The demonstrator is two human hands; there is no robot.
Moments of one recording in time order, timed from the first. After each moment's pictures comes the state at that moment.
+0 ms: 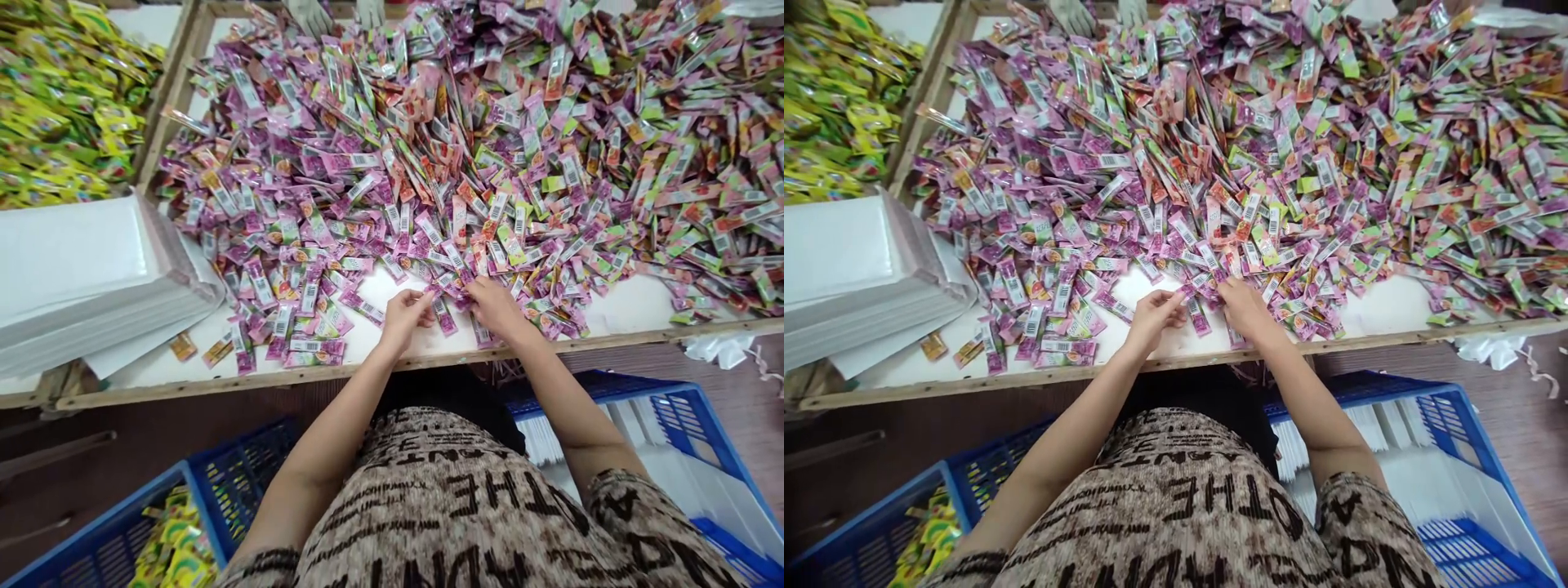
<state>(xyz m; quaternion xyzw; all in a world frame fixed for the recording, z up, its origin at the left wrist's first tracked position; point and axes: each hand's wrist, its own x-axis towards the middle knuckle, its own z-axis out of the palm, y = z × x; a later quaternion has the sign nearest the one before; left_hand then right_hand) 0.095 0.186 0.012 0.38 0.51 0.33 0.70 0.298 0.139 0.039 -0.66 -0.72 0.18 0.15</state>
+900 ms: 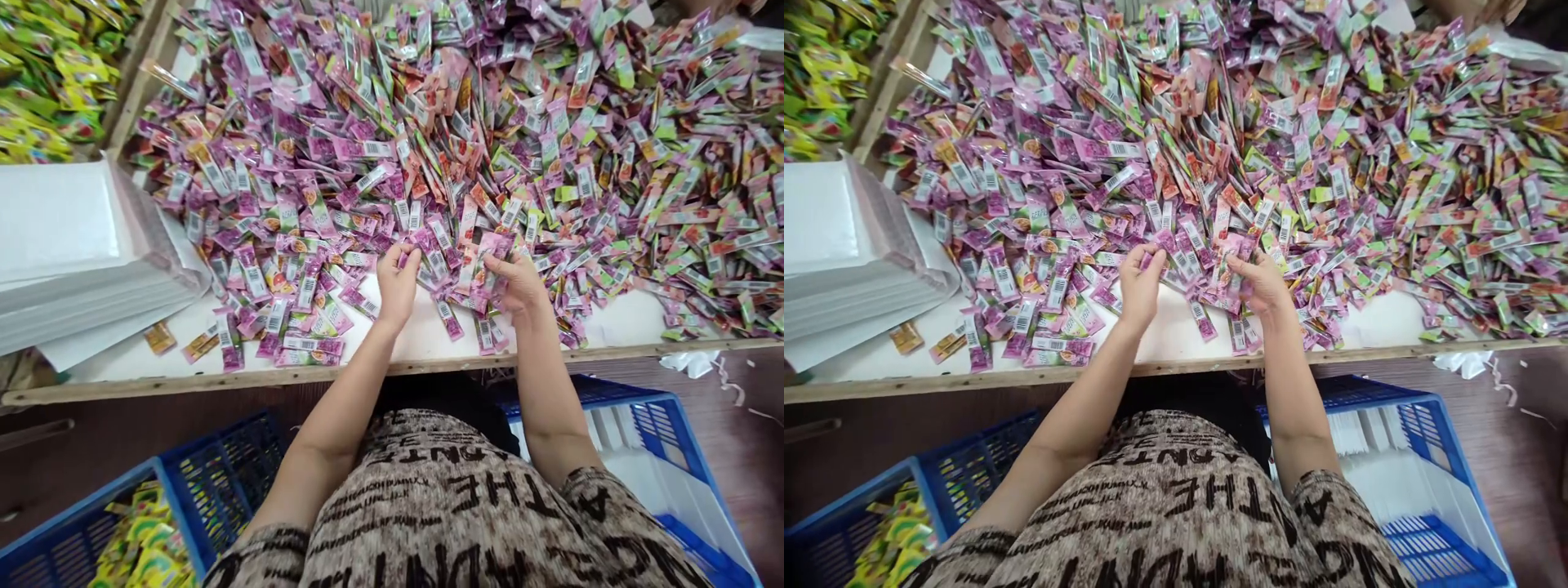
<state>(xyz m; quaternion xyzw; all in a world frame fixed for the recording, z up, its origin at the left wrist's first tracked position) 0.103 0.247 0.022 0.50 0.46 0.55 0.48 0.301 0.191 0.058 -0.58 -0.30 0.52 0.56</state>
